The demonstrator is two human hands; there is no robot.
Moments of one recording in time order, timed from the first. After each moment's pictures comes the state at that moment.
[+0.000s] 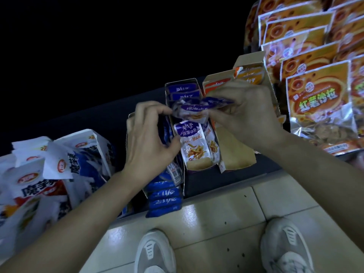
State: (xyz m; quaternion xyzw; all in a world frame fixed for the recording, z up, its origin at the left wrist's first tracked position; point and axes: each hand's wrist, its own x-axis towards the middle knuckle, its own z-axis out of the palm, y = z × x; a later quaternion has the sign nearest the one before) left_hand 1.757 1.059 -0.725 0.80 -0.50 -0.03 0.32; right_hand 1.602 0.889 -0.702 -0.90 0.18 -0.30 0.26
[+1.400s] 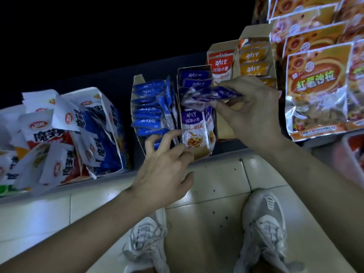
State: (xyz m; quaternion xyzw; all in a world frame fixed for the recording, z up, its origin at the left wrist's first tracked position) left_hand 1.670 1.135 -0.735 0.76 -0.64 -0.03 0.06; right_hand 1.565 0.931 -0.715 -0.86 0.24 -0.34 0.30
